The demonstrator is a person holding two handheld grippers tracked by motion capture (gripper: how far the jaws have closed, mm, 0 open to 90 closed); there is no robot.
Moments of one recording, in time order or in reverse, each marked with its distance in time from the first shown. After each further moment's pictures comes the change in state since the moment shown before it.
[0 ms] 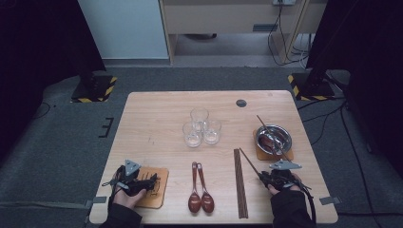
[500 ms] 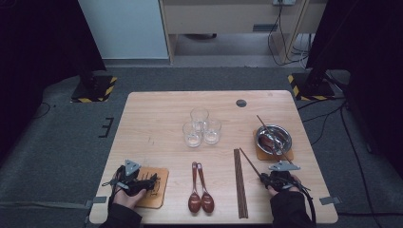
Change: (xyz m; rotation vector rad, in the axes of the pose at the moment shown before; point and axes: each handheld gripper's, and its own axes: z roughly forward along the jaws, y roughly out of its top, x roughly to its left) left arm 0.000 0.000 0.000 0.000 0.000 0.000; right arm 0.002 -0.004 0.002 0.021 -0.014 -0.002
